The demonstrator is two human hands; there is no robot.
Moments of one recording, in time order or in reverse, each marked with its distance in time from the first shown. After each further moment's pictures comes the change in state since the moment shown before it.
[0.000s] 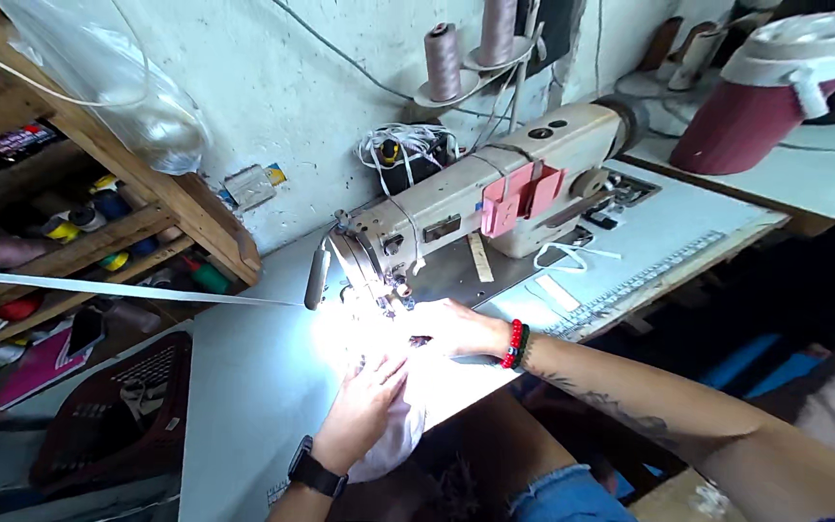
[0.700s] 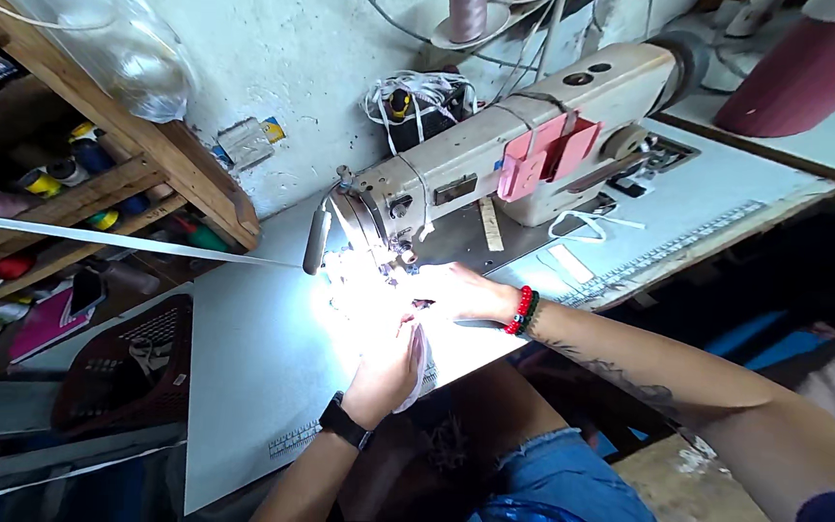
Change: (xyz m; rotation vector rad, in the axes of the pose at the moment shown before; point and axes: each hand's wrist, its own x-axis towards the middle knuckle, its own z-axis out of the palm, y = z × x) left_hand 0.026 0.030 0.012 -0.252 0.030 -0.187; right_hand 0.001 0.011 0.007 -0.111 0.040 -0.018
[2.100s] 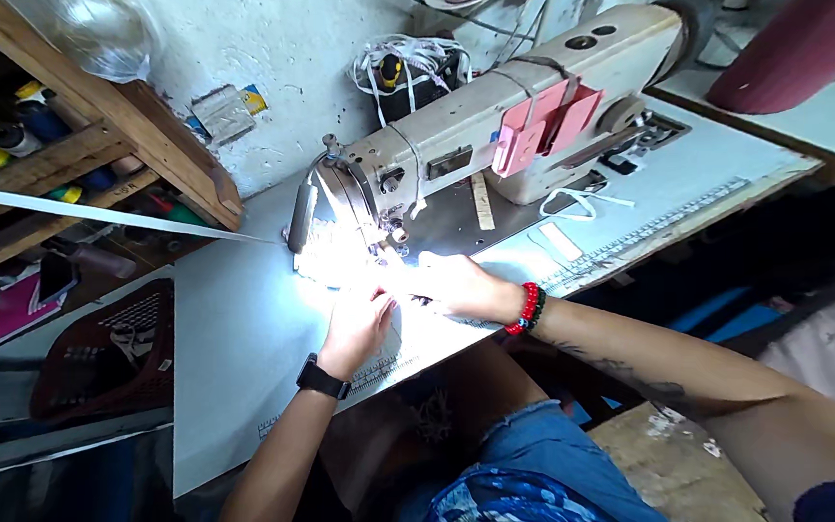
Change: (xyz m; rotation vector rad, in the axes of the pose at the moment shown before) left_hand 0.018 -0.044 -0.004 0.198 0.182 0.172; right_hand -0.023 -0.030 0.000 -0.126 0.057 0.040
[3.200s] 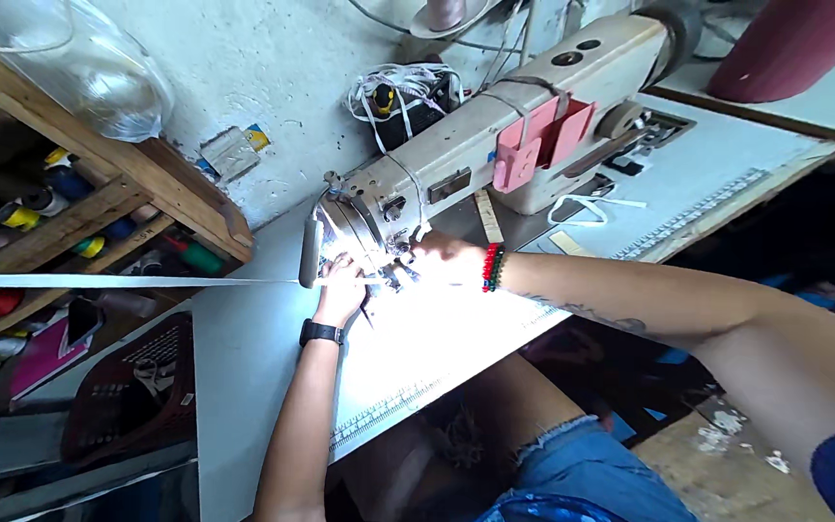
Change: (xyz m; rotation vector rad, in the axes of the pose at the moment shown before) left_hand 0.072 -0.084 -0.007 -0.043 -0.182 -0.301; right_hand 0.079 0.024 -0.045 0.124 -0.349 0.386
